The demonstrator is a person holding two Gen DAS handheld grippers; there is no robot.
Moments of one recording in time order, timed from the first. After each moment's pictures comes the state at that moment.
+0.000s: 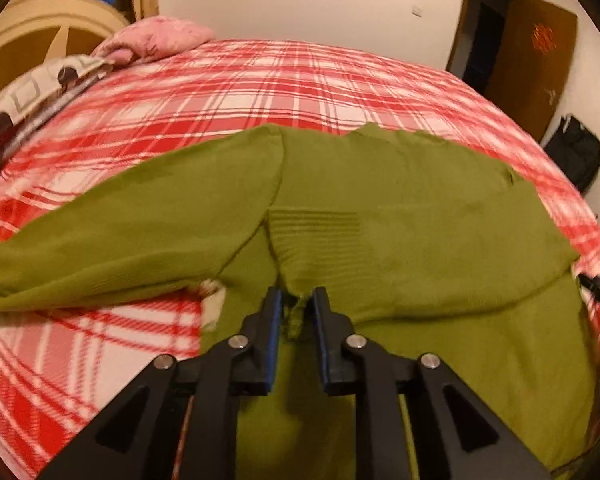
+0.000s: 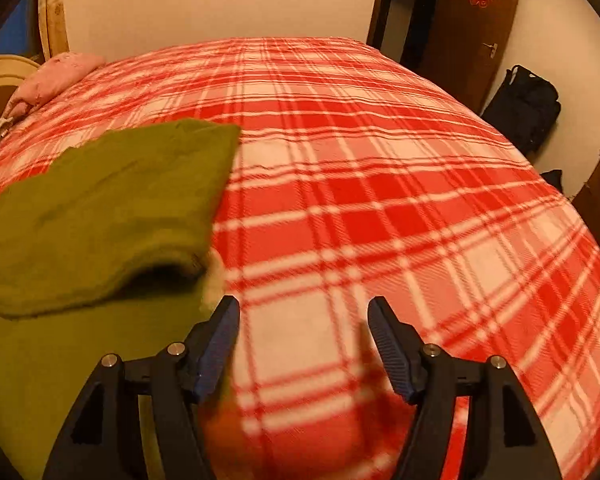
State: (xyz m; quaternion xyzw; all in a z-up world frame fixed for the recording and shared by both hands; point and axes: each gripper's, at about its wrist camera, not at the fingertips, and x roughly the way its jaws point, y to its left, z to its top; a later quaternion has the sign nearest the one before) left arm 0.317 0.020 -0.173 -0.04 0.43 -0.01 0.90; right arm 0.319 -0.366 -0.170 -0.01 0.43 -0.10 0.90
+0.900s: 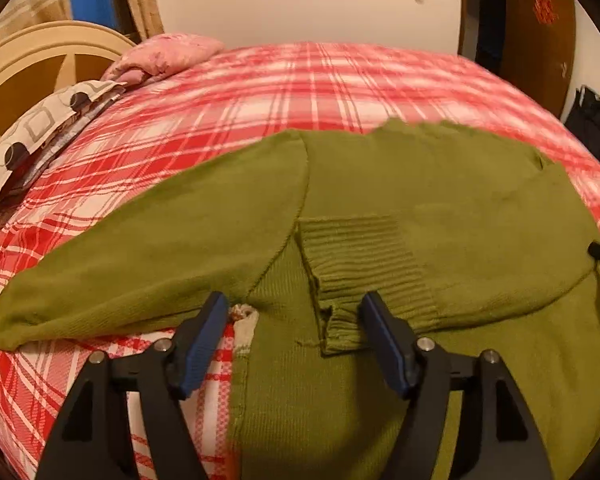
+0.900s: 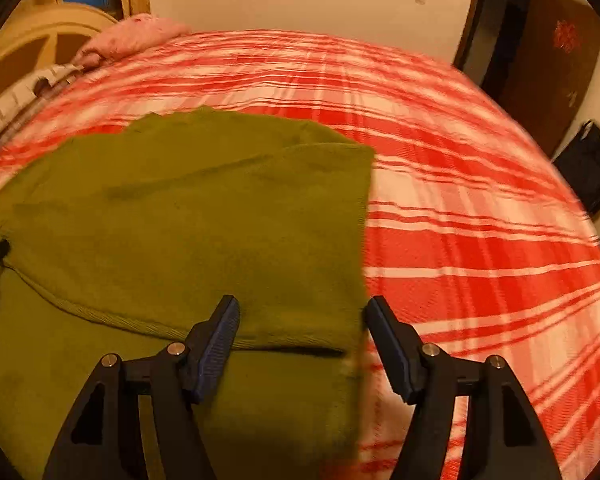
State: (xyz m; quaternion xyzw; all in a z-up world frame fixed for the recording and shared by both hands) left arm 0.334 0.018 -0.183 0.02 0.43 0.03 0.90; right arm 0.361 -0.303 -0.177 -0.09 0.44 0.03 0.89
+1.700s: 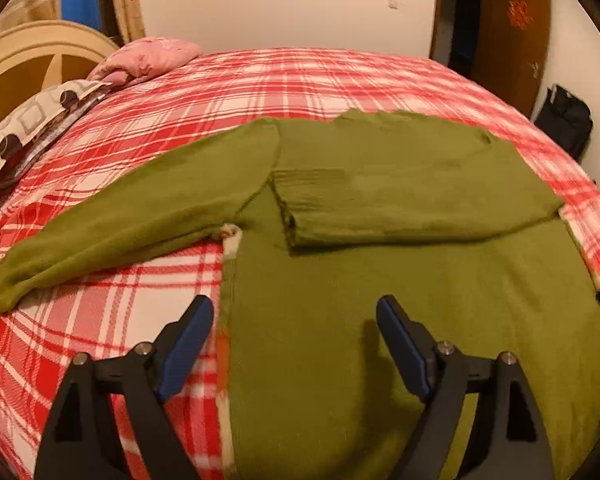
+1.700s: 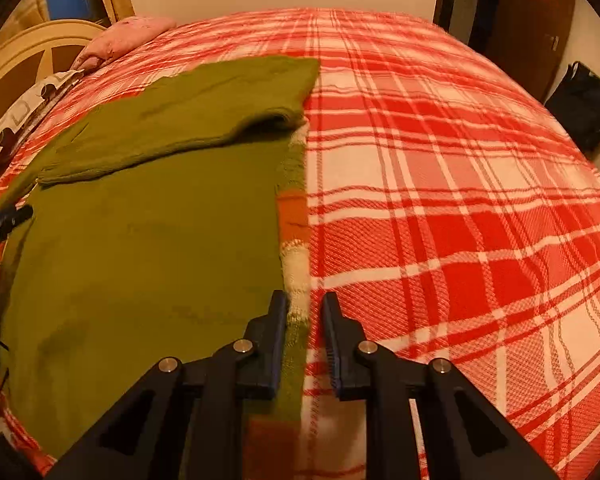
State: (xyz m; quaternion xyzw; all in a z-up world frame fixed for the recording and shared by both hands) left arm 0.271 0.014 -0.175 0.01 0.42 -0.02 0.91; right arm 0.228 -0.356 -0.180 -0.01 0.49 0.03 0.87
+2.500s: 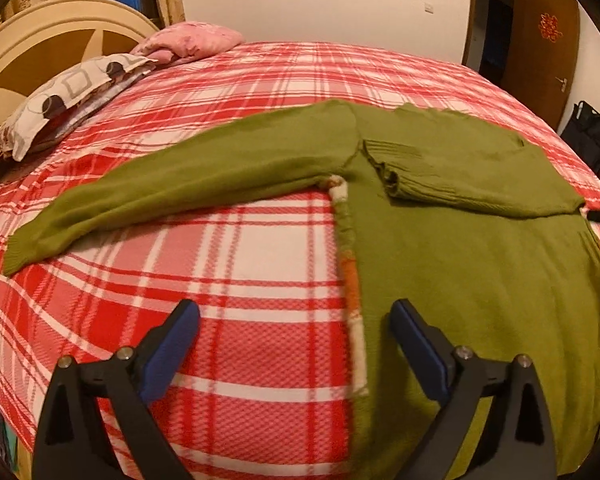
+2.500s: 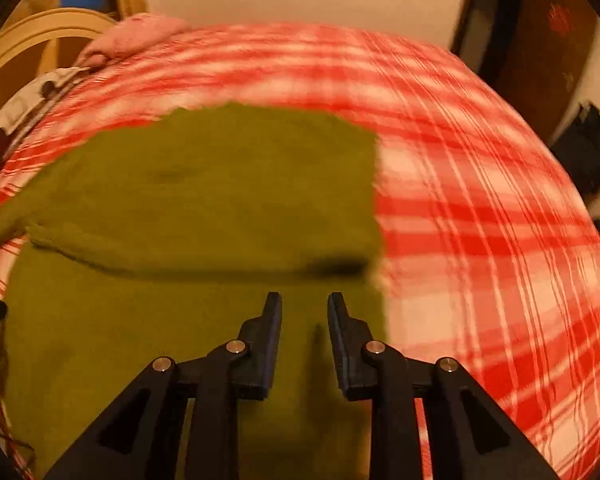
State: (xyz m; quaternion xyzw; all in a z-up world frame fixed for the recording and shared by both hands) left arm 0.242 0.076 -0.183 -0.02 0.42 0.03 0.91; right arm 0.323 -0.273 -0.142 -0.06 0.46 0.04 0.89
